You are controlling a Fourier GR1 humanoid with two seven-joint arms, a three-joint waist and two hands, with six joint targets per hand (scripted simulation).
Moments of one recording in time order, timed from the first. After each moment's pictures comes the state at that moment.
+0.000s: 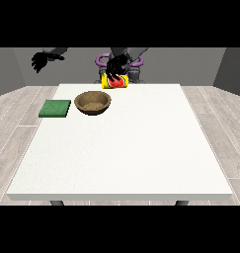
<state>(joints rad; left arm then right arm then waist) -1.00 0.10 -0.65 -0.57 -1.39 0.27 0.36 -0.22 -0.38 -0.34 -1.04 -0.23 0.46 -0.28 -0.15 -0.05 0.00</state>
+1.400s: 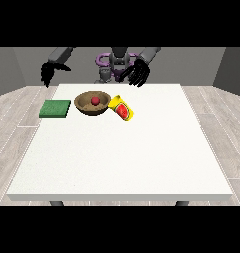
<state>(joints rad) -0.74 0.01 -0.19 -0.91 -0.82 0.47 0.28 -0.22 -0.31 -0.35 -1.03 -0.24 0.36 -0.24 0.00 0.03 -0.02</state>
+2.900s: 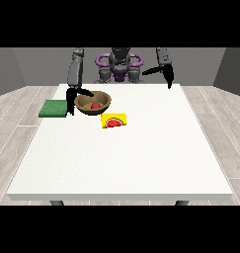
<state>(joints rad) -0.38 0.11 -0.01 -1.29 -0.10 0.09 -0.23 -0.46 -0.18 -0.33 -0.63 -0.17 0.10 -0.49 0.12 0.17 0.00</state>
